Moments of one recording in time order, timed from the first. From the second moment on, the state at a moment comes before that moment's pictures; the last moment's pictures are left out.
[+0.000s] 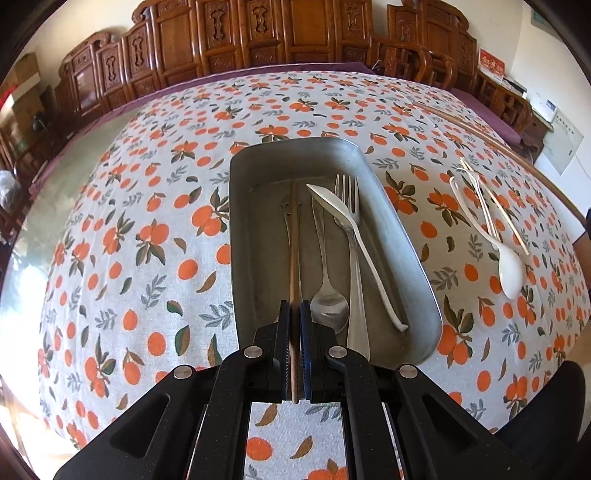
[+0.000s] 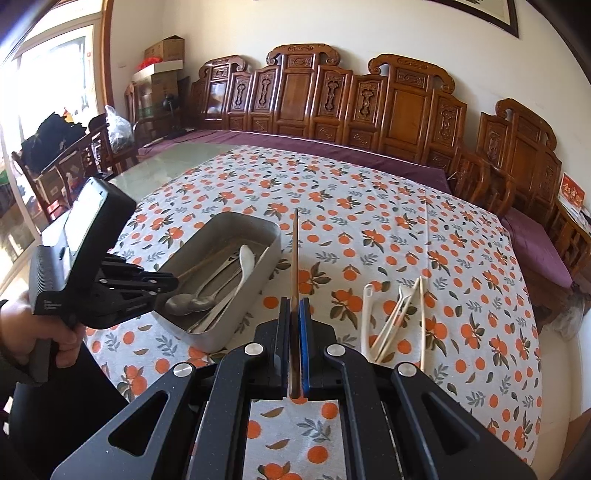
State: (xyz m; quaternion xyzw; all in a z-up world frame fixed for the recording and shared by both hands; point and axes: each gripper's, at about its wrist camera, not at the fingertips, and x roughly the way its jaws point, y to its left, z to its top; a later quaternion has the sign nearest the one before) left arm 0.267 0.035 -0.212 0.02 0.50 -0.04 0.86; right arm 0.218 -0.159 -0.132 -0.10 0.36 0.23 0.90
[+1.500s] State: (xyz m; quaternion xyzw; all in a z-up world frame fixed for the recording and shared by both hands) left arm 0.244 0.143 -0.134 0.02 0.43 -0.08 0.90; right arm 0.279 -0.022 -0.221 -0.10 0.46 0.28 0.84
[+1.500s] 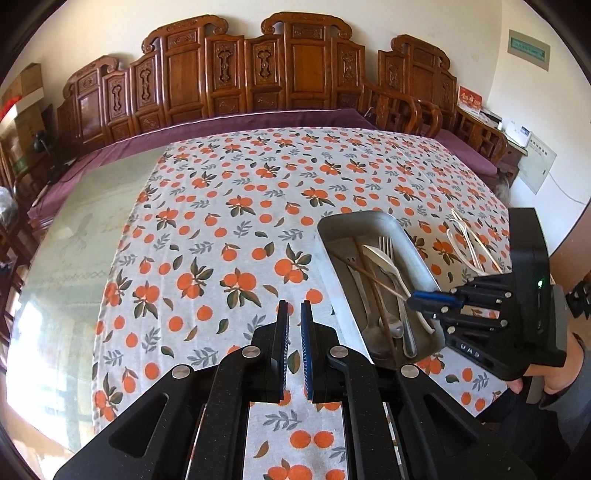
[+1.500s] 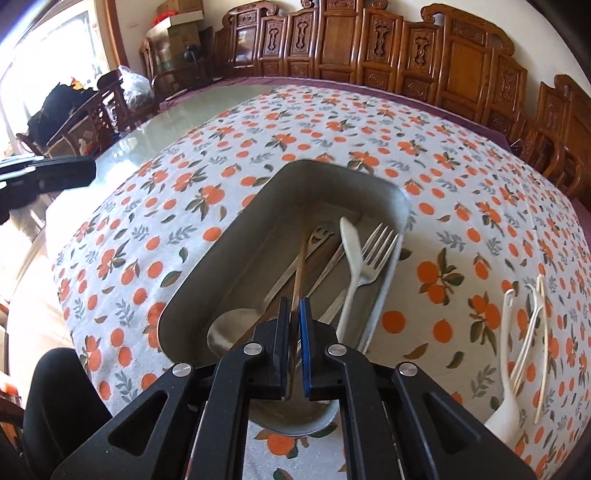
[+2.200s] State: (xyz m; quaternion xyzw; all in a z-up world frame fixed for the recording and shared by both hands) left arm 0.247 0.062 -0.142 0.05 0.43 -0.07 0.90; right arm 0.277 -0.118 -0.178 -0.06 0.39 0.30 0.87
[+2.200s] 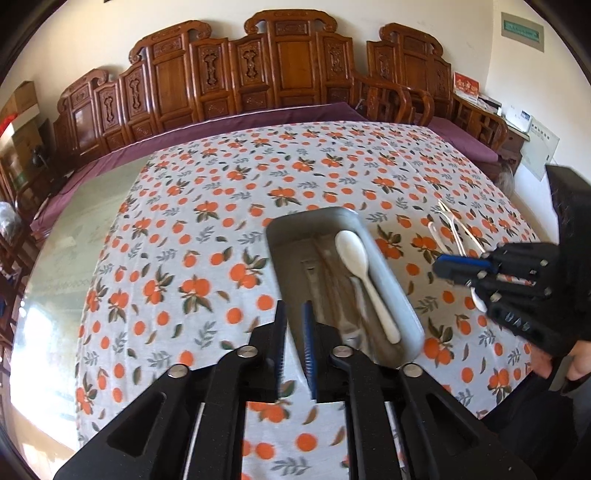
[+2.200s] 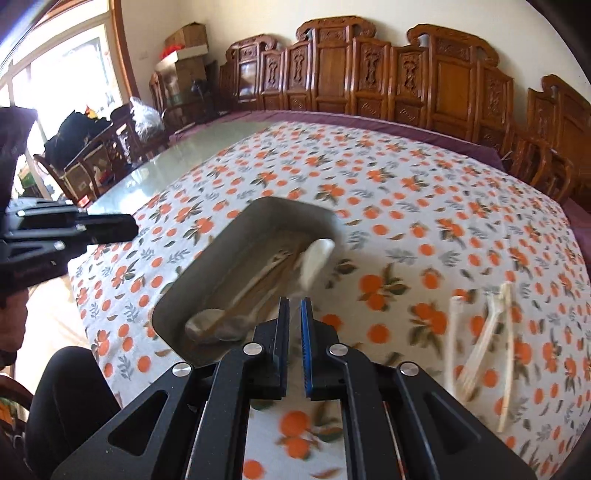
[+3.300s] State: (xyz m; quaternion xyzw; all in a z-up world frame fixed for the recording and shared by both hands) left arm 0.304 -0.112 -0.207 0.04 0.47 -0.15 0.87; right arm 0.359 -0.296 -0.253 -0.04 0.43 0.18 0.88
